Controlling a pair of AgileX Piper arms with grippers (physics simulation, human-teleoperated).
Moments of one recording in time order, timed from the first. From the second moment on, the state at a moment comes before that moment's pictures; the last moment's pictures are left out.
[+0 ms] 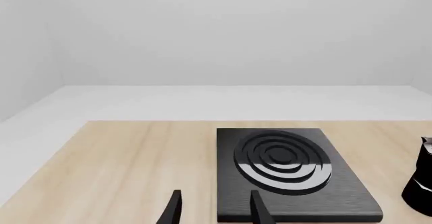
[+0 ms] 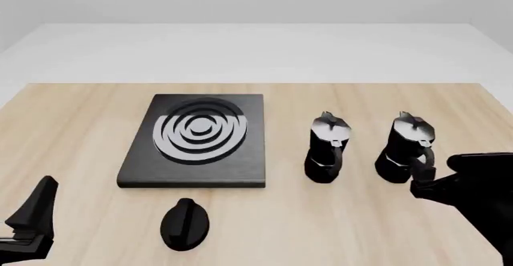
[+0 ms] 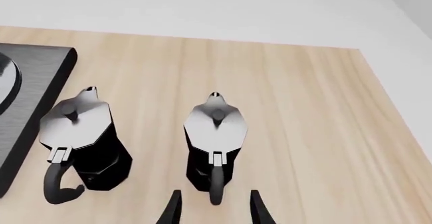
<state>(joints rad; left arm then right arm) 0.00 0.01 0.00 0.00 0.00 -0.05 1.09 -0.16 -0.47 -0.10</state>
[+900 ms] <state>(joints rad) 0.00 0.01 0.00 0.00 0.00 -0.08 1.46 -0.23 -0.73 -0.13</state>
